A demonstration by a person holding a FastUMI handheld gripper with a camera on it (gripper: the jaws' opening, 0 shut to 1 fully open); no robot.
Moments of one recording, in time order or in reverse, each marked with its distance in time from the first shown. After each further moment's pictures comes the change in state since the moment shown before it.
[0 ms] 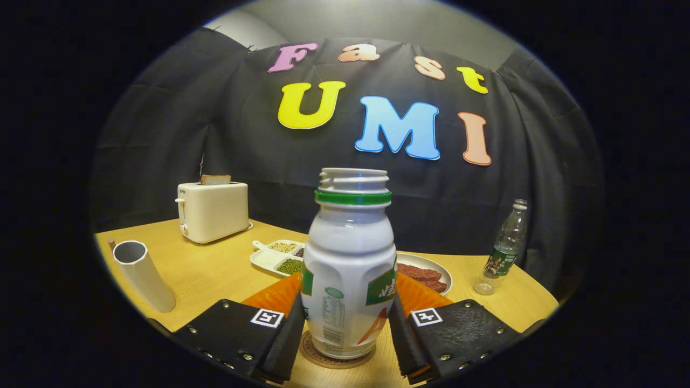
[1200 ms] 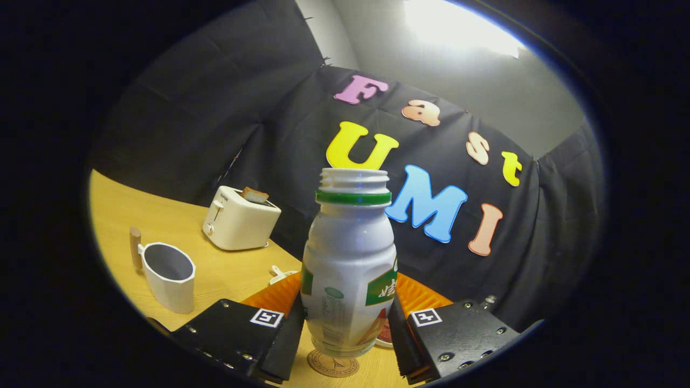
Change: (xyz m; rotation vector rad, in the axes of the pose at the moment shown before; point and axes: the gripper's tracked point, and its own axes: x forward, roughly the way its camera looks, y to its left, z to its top) arm -0.055 0.065 0.083 -0.329 -0.221 0.006
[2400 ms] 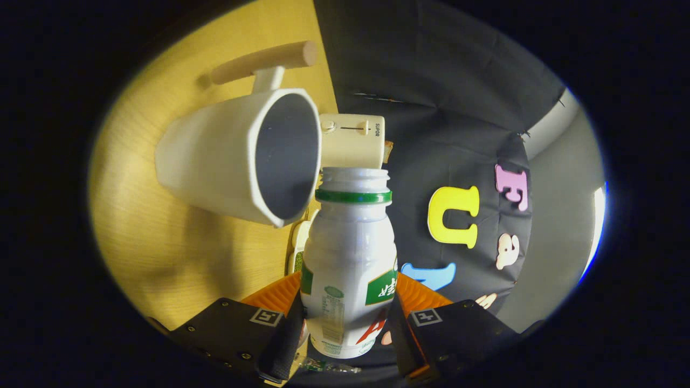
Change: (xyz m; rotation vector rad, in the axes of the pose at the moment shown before) arm 0.020 0.114 -0.029 -1.157 0.105 0.180
